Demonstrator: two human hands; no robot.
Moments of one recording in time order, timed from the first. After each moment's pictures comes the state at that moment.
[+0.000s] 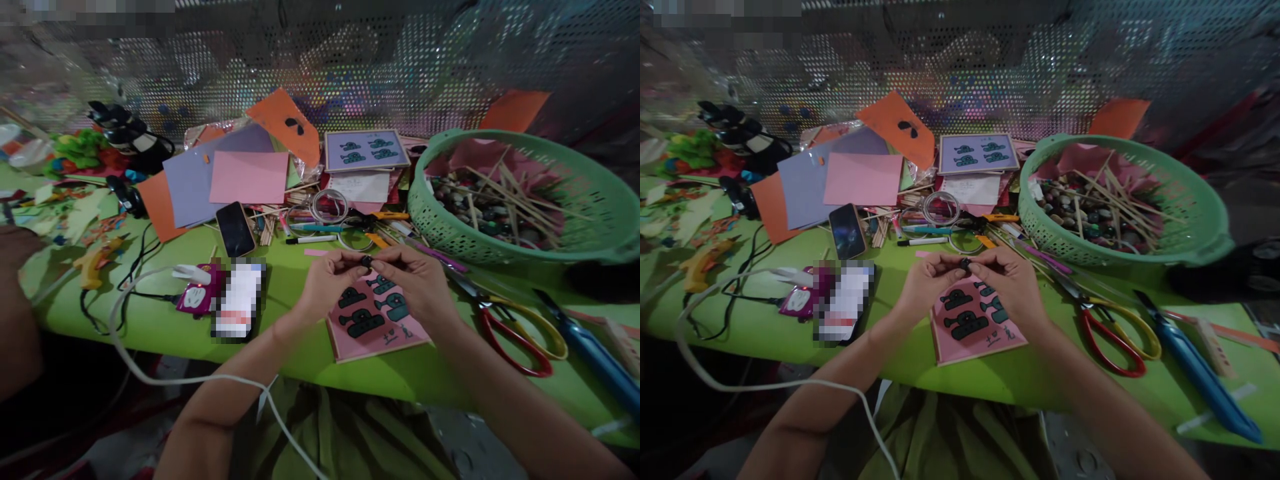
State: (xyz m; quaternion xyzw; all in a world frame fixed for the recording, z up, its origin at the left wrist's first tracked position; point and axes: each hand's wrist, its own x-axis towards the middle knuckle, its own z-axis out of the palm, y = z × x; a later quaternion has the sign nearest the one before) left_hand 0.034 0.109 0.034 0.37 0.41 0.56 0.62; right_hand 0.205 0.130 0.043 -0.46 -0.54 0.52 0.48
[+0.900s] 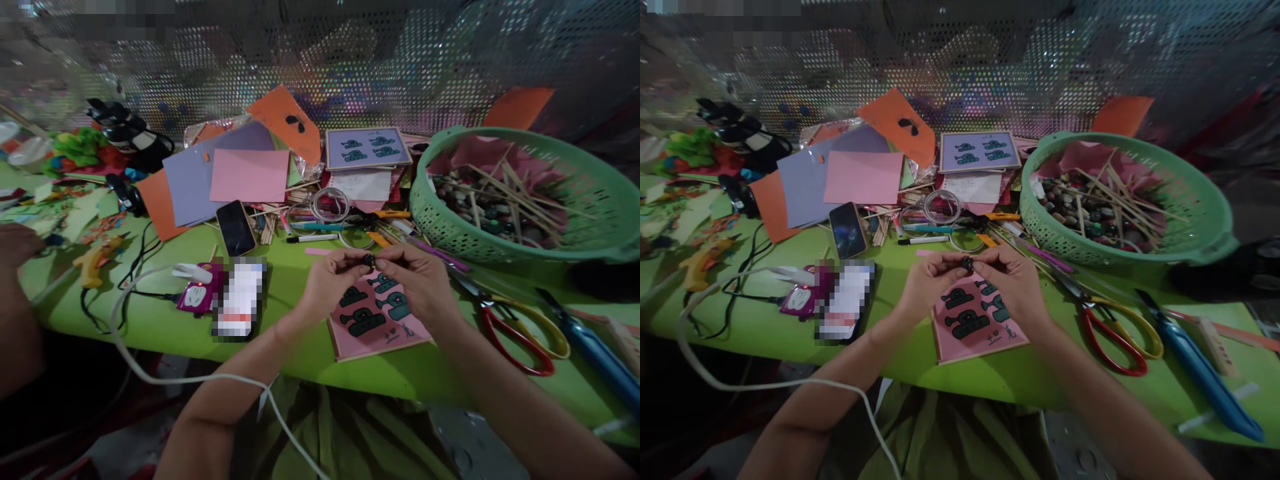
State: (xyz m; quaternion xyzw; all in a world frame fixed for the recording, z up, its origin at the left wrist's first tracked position) left_hand 0.036 0.108 0.035 0.37 0.40 0.56 0.63; right_hand 0.205 0.130 0.039 -0.45 -0.53 0.53 0.48
